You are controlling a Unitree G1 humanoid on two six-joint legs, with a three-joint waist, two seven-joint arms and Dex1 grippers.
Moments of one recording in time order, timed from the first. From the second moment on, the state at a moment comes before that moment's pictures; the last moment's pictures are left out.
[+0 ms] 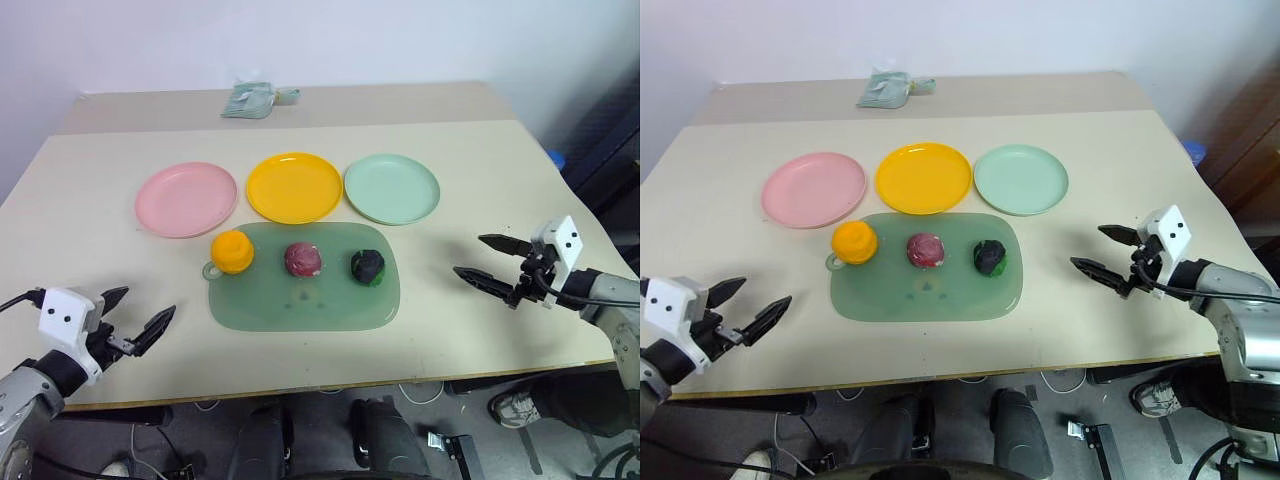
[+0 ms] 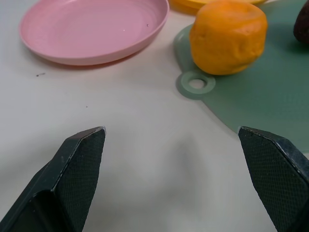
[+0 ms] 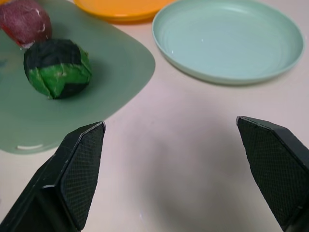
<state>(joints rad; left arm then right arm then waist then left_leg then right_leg) 0.43 0.60 0.57 -0.50 -0.51 0.43 -0.63 -0.14 -0.82 -0.27 -0.01 0.47 0.36 1.00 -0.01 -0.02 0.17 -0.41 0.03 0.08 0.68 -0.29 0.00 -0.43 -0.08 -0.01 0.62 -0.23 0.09</state>
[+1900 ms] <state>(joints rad) -0.12 0.56 0.13 -0.27 -0.39 0.45 -0.61 -0.13 -0.58 0.03 -0.51 0.52 0.45 0.72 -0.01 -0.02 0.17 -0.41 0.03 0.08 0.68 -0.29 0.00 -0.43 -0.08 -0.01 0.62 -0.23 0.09</state>
